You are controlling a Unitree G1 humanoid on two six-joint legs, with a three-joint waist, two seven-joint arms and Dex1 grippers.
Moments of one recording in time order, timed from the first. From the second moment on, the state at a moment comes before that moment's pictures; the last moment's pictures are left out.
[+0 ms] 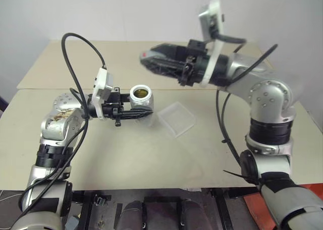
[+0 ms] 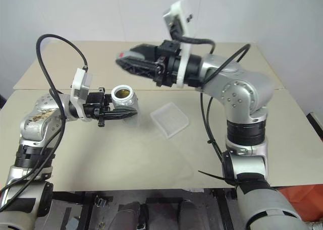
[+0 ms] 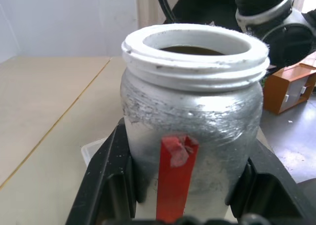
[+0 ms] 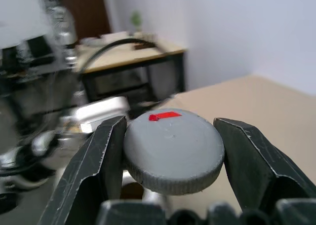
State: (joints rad) left arm -0.67 0.62 0.03 0.06 -0.55 0.39 -1.34; right arm -1.03 -0.41 -0.06 -0.19 0.72 0.99 0.61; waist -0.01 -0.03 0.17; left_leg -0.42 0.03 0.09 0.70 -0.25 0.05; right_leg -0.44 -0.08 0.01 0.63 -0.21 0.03
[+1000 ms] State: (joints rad) left arm -0.67 0.61 0.06 0.06 -0.55 0.41 -1.21; right arm -0.47 -0.42 0.03 -0.07 0.21 0.77 0.31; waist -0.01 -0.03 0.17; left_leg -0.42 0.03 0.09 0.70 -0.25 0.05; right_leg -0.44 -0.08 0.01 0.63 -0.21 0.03
